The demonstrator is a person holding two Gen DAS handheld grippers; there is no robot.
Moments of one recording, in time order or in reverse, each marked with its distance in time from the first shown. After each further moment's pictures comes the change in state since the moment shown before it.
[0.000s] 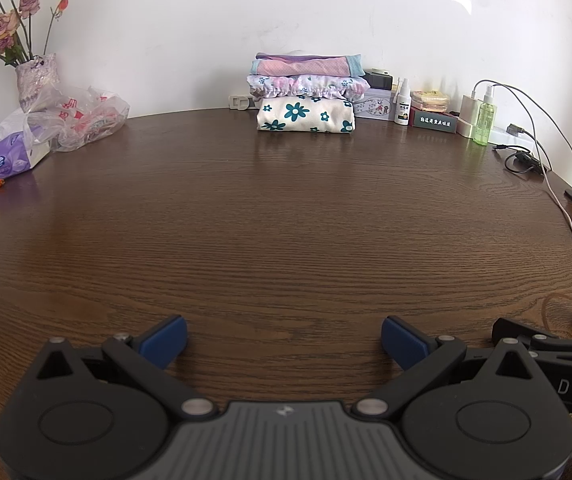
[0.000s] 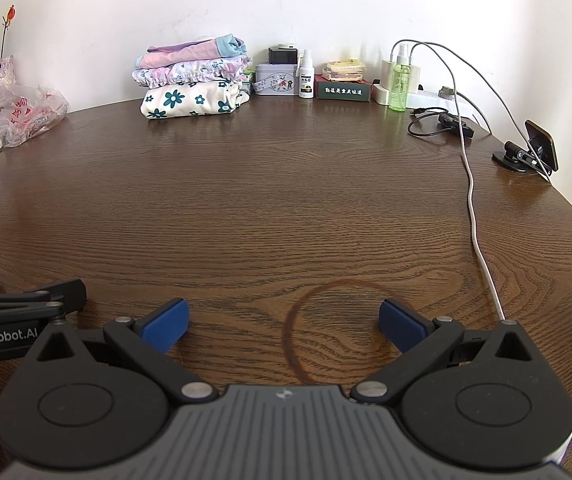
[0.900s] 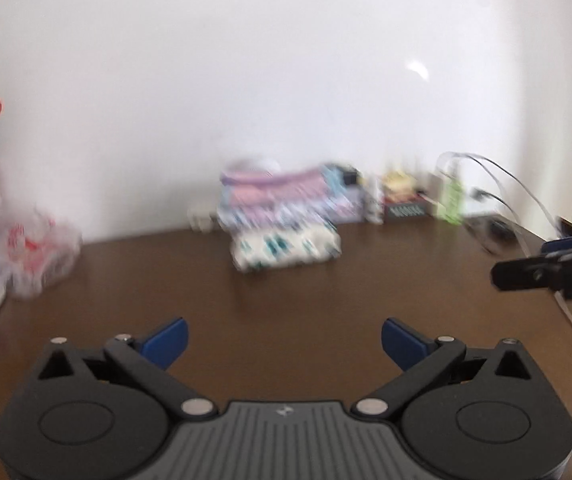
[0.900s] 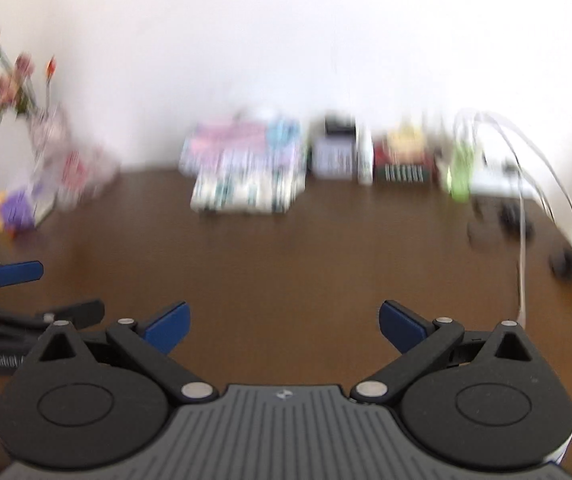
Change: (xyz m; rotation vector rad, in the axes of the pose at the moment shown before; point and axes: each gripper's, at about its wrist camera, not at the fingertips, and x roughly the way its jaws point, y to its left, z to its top) left arm 0.041 0.050 0.133 0.171 -0.243 -0.133; right arm 0.015 -0.006 0.141 -0.026 -0.101 0.213
